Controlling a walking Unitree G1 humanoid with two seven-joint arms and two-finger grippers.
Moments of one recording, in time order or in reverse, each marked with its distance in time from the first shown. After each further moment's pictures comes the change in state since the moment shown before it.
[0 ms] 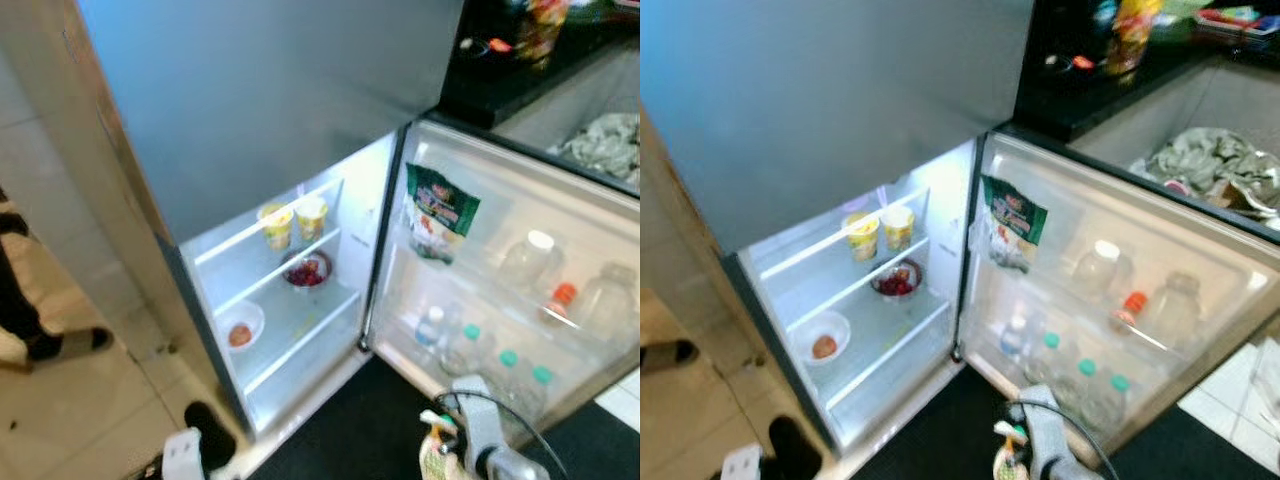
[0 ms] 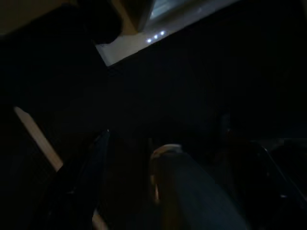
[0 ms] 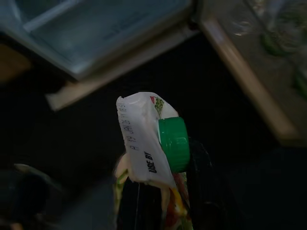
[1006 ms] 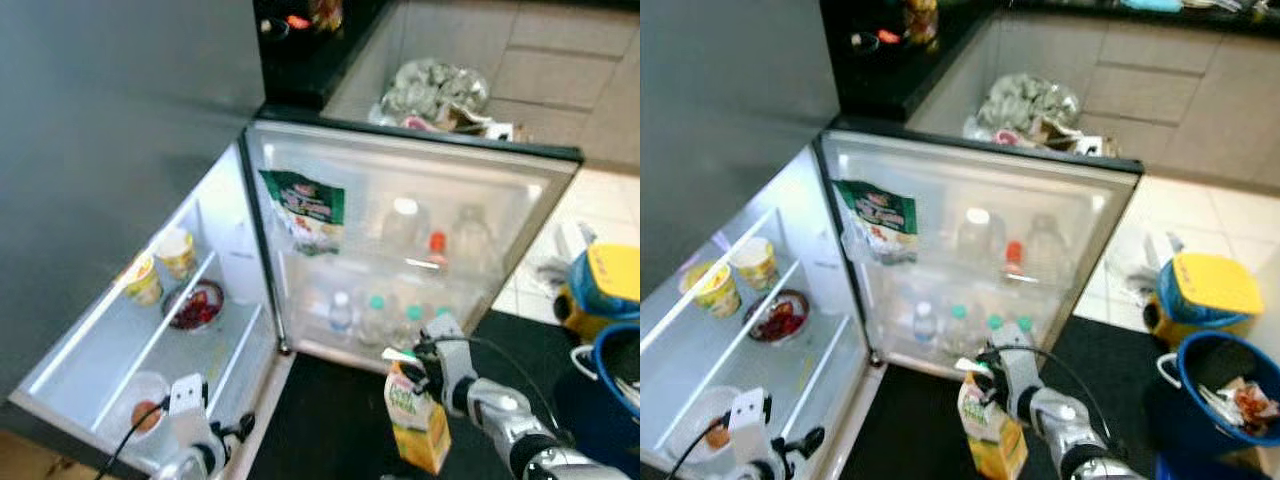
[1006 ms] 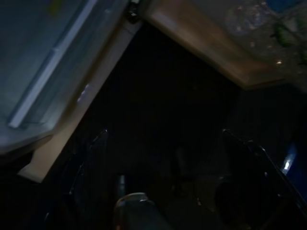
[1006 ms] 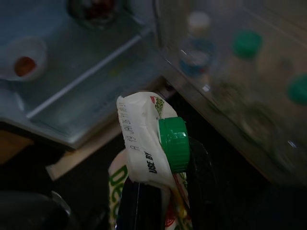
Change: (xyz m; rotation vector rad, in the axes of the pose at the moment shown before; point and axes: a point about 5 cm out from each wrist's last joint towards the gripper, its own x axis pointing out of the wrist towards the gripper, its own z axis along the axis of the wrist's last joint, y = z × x) left arm 0.007 -0.018 0.054 0.016 -0.152 -0.184; right arm 0.006 0.020 0.076 -0.164 -0.212 0.248
